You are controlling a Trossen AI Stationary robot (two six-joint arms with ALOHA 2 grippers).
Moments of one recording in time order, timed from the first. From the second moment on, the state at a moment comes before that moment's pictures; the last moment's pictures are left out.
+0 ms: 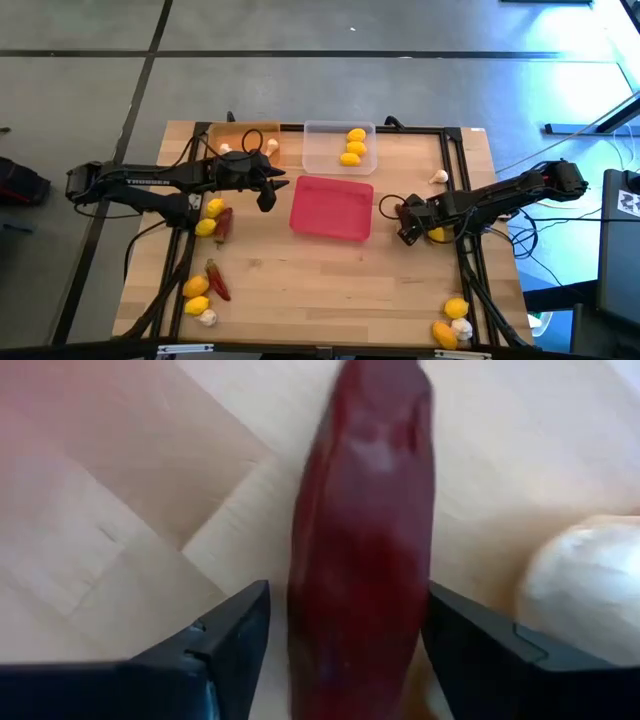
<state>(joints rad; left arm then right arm) 0.22 1.04 0.60 -0.05 -0.13 -0.23 0.14 1.16 0.47 -0.71 0.14 0.96</state>
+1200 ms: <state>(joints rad) 0.22 1.04 0.60 -0.03 -0.13 -0.23 0.10 1.23 0.83 -0.38 0.30 0.40</state>
